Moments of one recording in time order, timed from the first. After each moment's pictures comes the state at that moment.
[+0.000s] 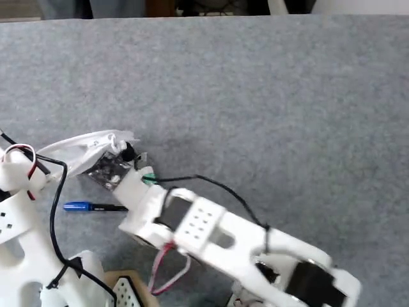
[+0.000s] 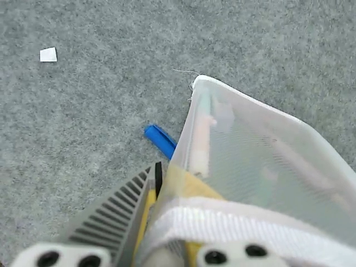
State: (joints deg) left arm -34.6 -40.0 20.8 100.3 19.0; right arm -60.0 -17.9 43.8 47.6 -3.9
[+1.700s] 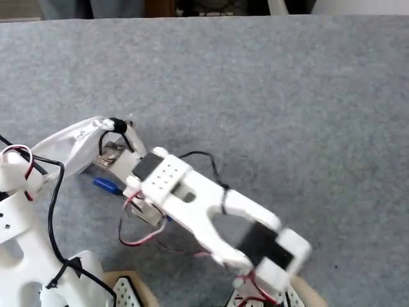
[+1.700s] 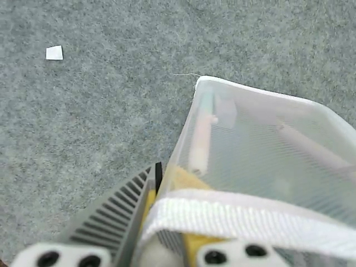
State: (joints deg) left arm -35.6 -40.0 20.8 100.3 19.3; right arm -51.6 1.0 21.1 75.4 6.4
